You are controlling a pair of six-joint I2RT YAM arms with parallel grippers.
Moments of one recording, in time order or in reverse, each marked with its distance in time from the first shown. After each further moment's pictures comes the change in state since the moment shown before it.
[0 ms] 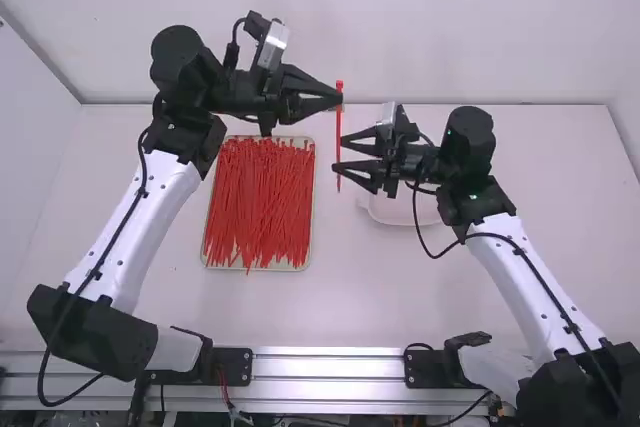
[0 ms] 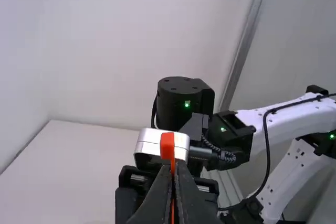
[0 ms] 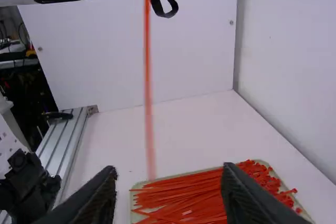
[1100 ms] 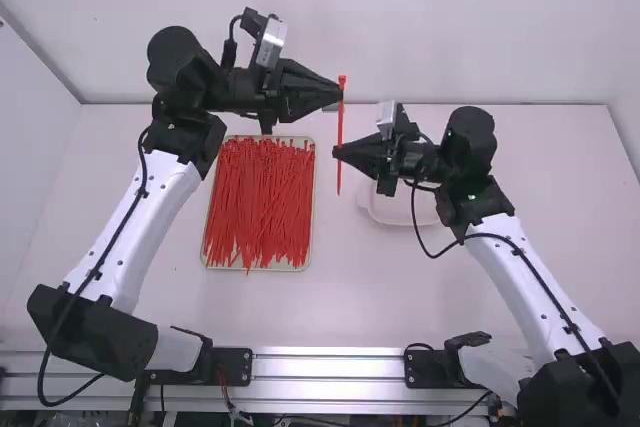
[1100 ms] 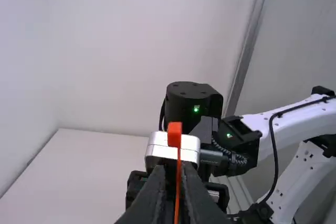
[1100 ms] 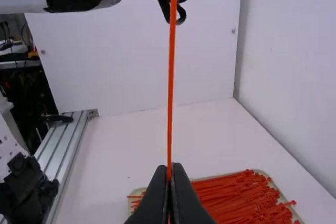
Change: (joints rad) left arm 0.000 0.000 0.000 0.063 -0.024 -0.016; right arm 0.011 0.000 0.000 0.072 0.000 0.031
